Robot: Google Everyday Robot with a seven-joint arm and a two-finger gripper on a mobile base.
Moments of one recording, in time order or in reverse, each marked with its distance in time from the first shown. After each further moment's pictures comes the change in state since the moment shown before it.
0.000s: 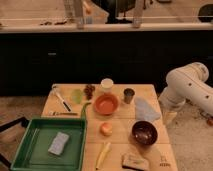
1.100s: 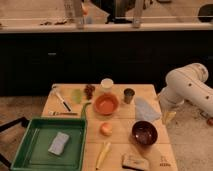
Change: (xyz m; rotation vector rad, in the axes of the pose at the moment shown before) arm -0.016 -0.003 0.001 0.015 -0.042 -0.158
